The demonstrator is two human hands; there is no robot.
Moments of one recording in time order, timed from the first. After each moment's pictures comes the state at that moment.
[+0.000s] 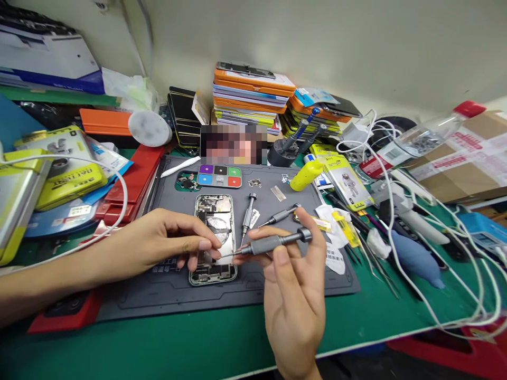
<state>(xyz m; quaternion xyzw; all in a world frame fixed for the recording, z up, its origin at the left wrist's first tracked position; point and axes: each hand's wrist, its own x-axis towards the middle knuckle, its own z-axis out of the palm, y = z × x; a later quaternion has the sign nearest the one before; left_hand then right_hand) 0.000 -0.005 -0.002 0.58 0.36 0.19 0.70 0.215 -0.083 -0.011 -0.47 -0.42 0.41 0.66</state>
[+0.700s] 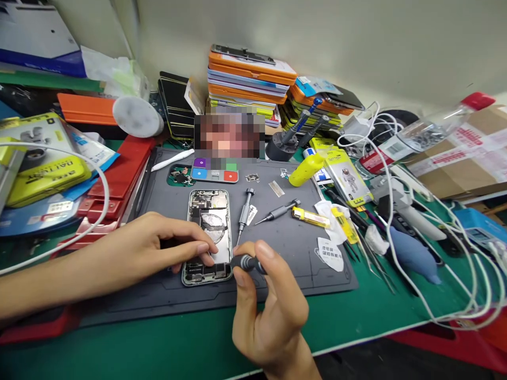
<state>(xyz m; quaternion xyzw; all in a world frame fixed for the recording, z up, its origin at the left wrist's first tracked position) 0.001 -0.009 -0.005 0.71 0.37 0.16 0.58 0.223 -0.094 -0.036 -0.48 -0.69 0.05 0.53</state>
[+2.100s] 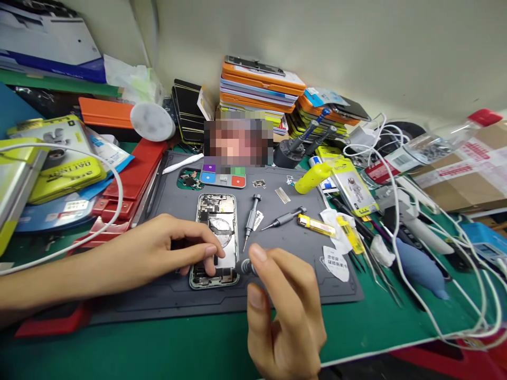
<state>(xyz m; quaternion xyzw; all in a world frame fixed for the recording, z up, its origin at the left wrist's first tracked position) 0.003 -0.009 -0.004 0.67 0.36 0.18 0.62 0.229 -0.090 -0.034 -0.44 -0.72 -0.09 0.52</state>
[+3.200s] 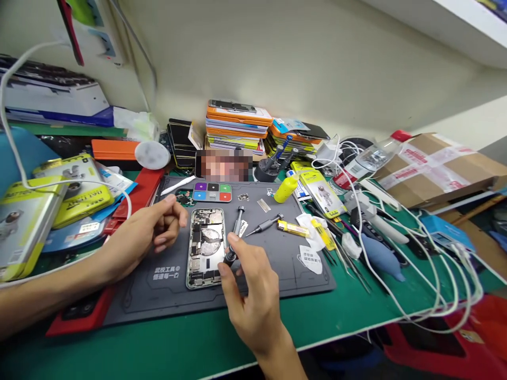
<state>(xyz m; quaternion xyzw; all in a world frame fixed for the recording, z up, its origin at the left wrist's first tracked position) -0.001 -0.003 -0.004 0.50 0.44 0.37 0.64 0.227 -0.089 -0.034 -0.46 -0.75 0.04 0.48</state>
